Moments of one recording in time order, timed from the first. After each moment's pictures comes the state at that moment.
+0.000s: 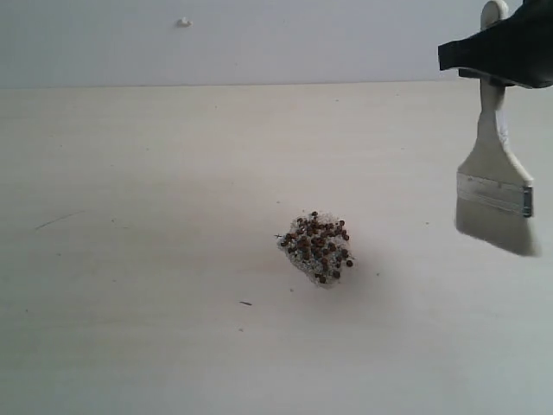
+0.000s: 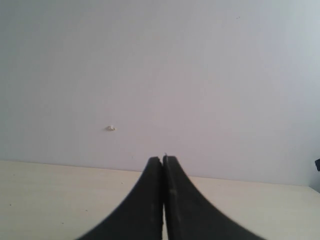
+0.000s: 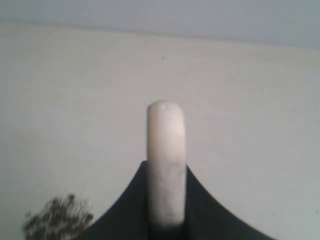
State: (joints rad) left arm -0.11 0.01 -0.07 1.51 -0.22 -1.86; right arm 0.14 1.40 -0.94 0.43 0.37 -0.41
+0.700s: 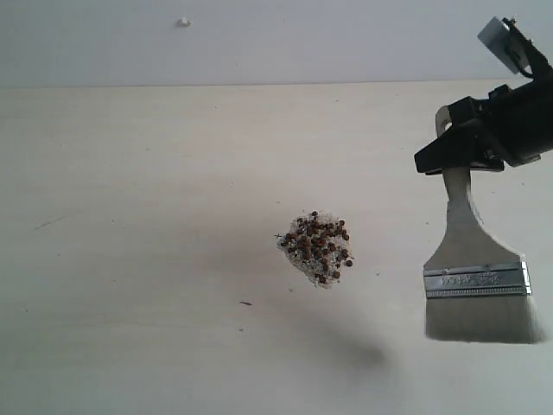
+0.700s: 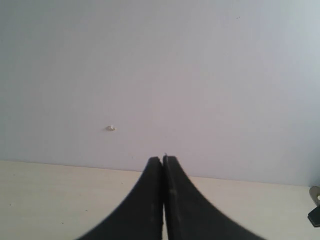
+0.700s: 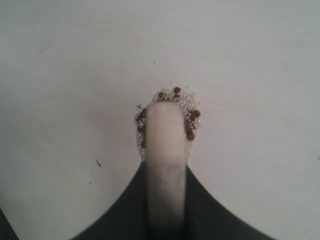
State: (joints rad) left arm -0.11 0.01 -0.07 1.51 -0.22 -1.86; right arm -0.10 1.72 -0.96 1.04 0.99 -1.00
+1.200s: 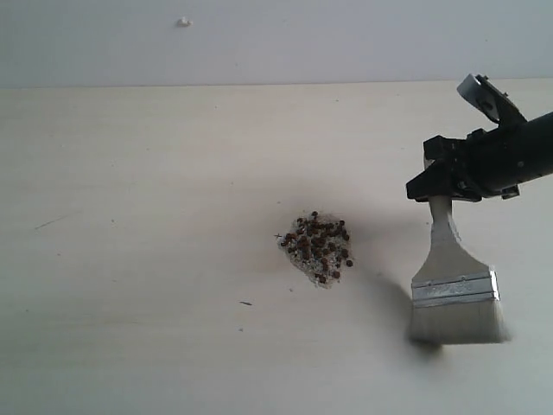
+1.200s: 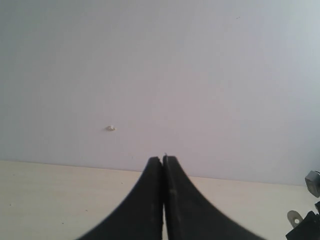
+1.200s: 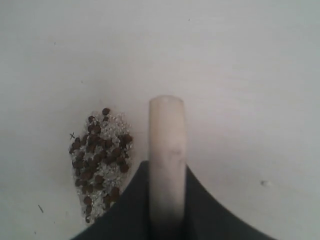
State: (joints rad) left arm -0.11 0.01 -0.07 1.51 -0.22 -1.86; right arm -0.10 1.93 -0.96 1.16 0.81 -1.08
